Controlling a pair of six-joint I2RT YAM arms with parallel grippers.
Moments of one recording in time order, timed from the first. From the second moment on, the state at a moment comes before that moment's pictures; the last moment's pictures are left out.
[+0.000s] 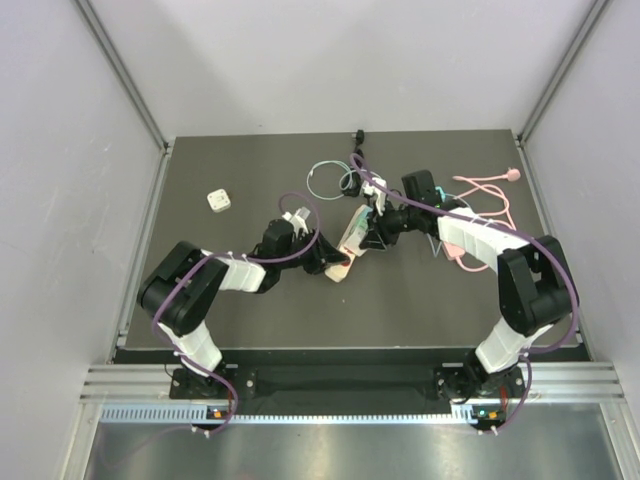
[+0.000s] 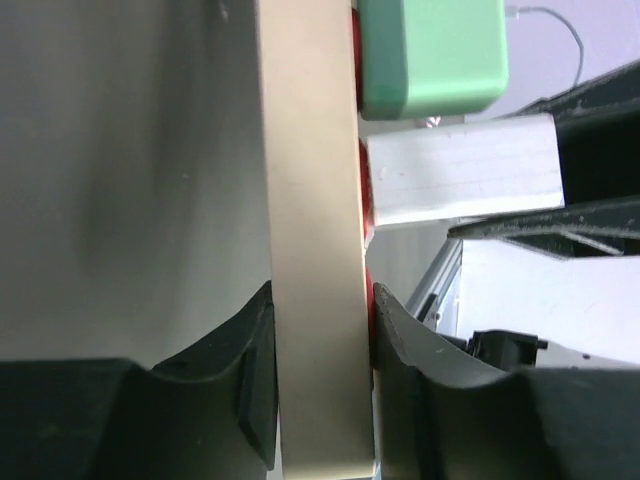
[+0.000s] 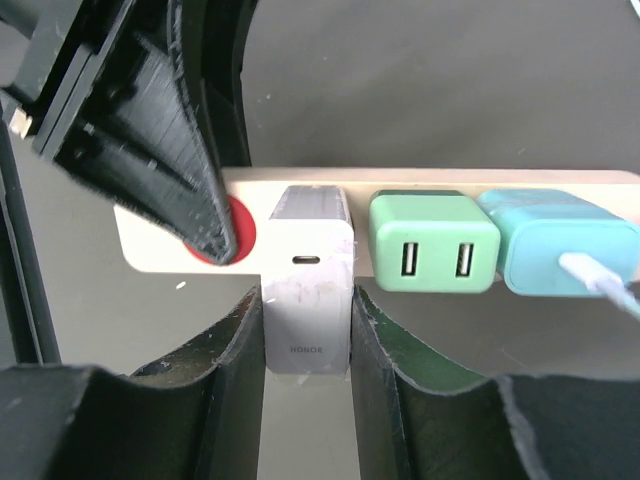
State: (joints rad) left arm -0.55 1.72 0.64 0.65 0.52 -1.05; right arm 0.41 1.65 1.09 -0.26 -0.77 -0.36
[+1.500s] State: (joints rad) left arm -0.53 1.70 0.63 0.58 0.53 -1.05; right arm 0.48 1.64 1.13 -0.39 -0.63 -0.48
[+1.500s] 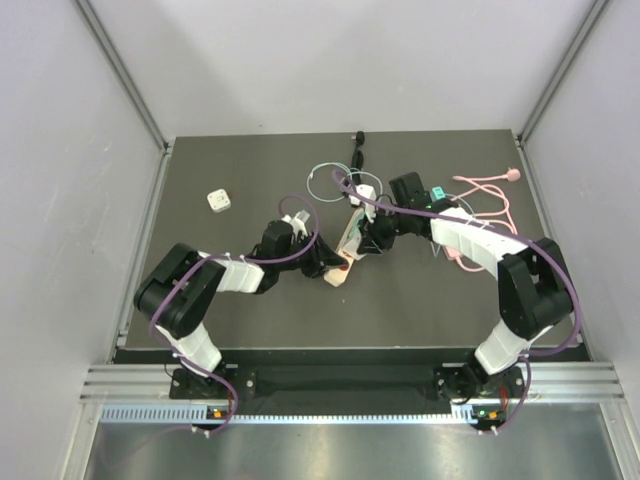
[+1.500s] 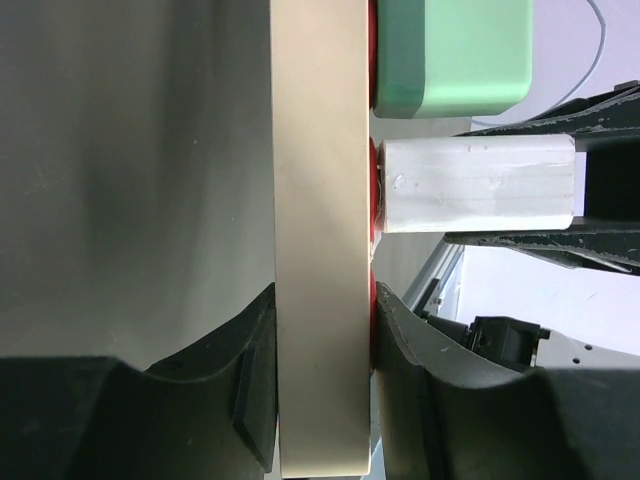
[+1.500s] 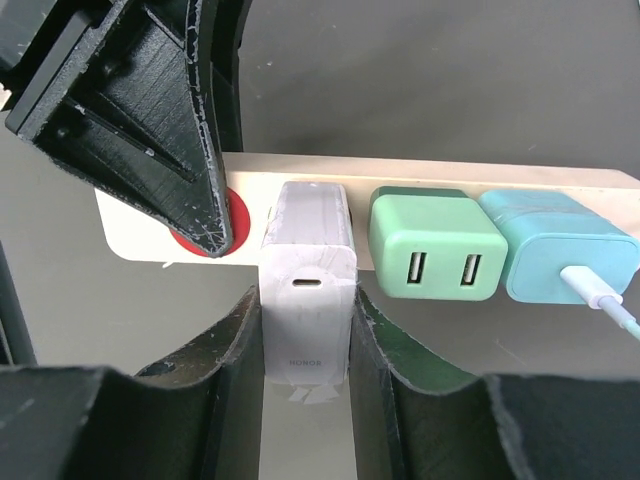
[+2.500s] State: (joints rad) left arm -0.54 1.75 0.68 0.62 0.53 -1.06; right arm 0.41 1.61 1.11 -0.39 -0.65 -0.41
